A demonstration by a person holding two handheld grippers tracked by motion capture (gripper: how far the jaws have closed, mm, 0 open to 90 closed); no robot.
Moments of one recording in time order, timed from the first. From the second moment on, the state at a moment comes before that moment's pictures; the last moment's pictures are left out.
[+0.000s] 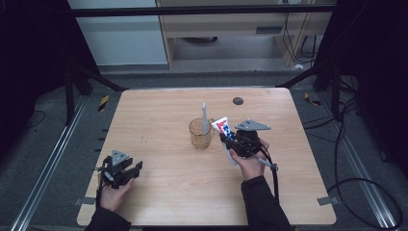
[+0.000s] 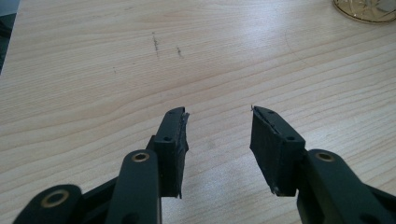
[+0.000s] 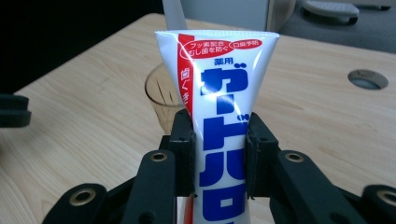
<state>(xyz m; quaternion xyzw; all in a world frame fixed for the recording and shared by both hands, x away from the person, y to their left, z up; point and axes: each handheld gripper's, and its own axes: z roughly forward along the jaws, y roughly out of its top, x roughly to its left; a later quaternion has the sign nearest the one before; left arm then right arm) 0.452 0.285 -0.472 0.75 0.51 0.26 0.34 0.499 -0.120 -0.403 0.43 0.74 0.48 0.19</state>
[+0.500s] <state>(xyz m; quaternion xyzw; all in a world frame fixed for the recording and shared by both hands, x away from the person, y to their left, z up) 0.451 0.285 -0.471 0.75 0.51 0.26 0.34 0.504 -0.105 -0.398 0.42 0.70 0.53 0.22</state>
